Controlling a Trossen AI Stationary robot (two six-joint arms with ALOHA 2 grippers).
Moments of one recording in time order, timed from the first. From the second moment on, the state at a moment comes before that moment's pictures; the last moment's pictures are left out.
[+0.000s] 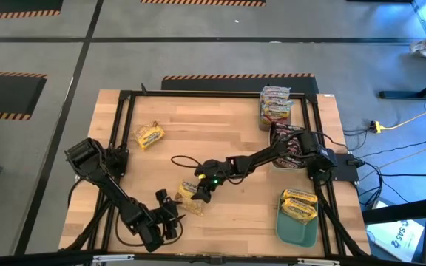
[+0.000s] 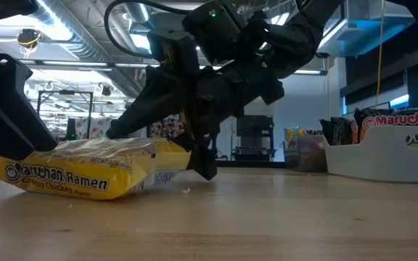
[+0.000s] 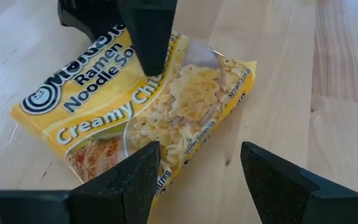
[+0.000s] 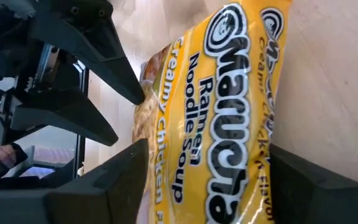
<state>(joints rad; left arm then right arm) -0.88 1.85 0.95 -0.32 -0.84 -1.04 0.15 2.20 1.29 0.34 -0.35 0.79</state>
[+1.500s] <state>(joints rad) -0.95 1.68 1.02 -0.36 -0.71 -0.96 0.45 1.69 1.29 -0.38 -0.03 0.57</state>
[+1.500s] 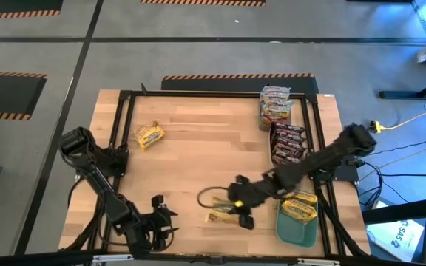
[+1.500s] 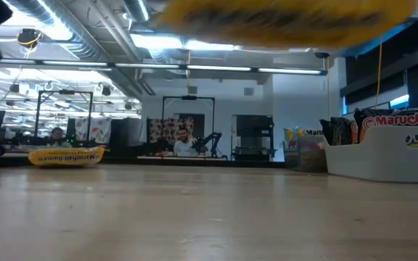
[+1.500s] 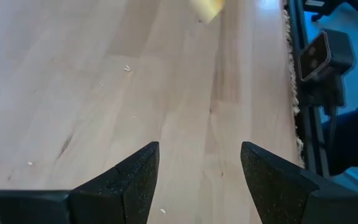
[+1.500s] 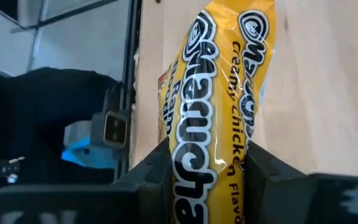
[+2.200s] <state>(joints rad) -0.87 1.68 1.02 -0.33 -0.73 -0.93 0.99 1.44 1.29 -1.06 0.30 1.27</state>
